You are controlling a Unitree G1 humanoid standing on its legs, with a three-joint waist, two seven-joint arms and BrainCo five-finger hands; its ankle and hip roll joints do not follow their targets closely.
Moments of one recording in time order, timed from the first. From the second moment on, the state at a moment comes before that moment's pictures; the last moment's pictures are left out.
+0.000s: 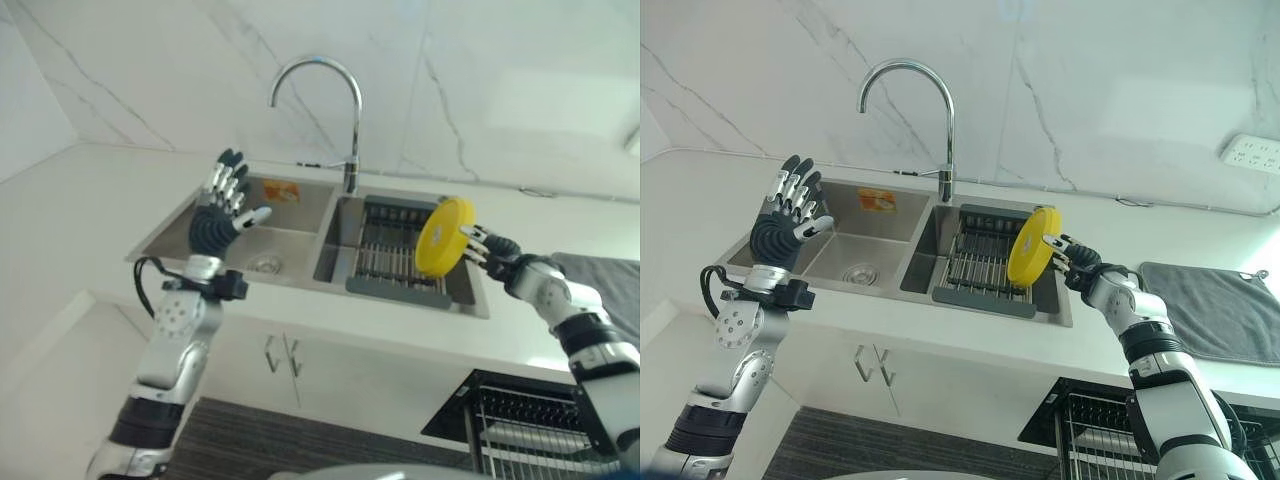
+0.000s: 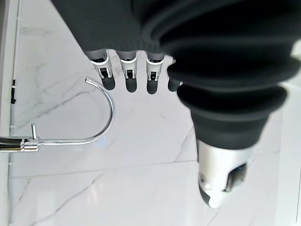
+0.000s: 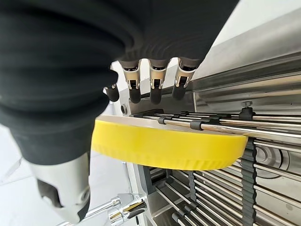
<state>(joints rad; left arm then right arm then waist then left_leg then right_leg) -0.12 0.52 -0.07 -0.19 -0.55 -0.16 0.08 -0.61 -0.60 0.19 0.70 0.89 0.39 0.01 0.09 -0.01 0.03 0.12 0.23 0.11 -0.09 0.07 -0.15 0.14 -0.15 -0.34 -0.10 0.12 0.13</state>
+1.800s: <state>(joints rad) -0.13 0.53 -0.12 -0.19 -0.57 -0.13 0.11 -0.74 -0.62 0.19 0.90 0.87 0.43 0.05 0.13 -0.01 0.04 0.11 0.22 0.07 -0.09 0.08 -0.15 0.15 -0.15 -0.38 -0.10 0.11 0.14</state>
